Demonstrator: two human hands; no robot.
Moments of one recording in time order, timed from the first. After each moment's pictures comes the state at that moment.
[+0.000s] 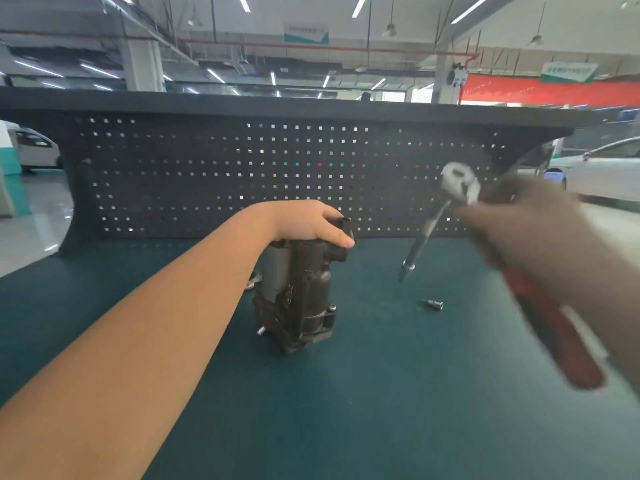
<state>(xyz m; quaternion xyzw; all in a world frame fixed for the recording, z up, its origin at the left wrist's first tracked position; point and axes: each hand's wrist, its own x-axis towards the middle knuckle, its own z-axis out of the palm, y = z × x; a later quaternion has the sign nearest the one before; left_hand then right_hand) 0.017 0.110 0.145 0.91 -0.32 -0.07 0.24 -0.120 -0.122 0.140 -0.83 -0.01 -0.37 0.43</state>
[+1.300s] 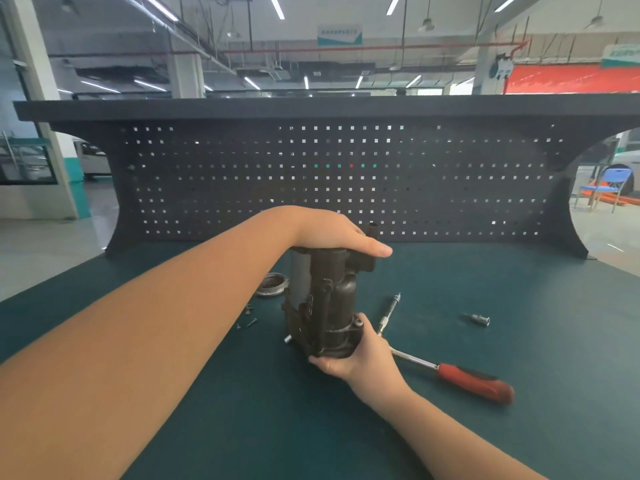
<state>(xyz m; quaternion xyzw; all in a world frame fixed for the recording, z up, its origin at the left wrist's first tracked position) 0.016 0.112 0.149 0.96 -0.25 -0.10 0.12 -0.021 -0.006 -0.062 -0.79 -0.15 -0.11 0.58</state>
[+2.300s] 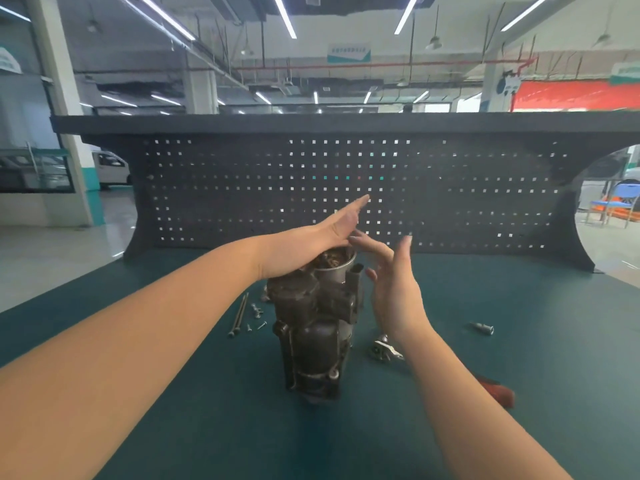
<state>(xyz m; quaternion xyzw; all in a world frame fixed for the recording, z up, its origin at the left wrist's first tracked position) -0.040 0.154 0.131 0.87 -0.36 -0.05 0.34 -0.021 -0.006 0.041 -0.64 -0.23 -0.17 0.72</state>
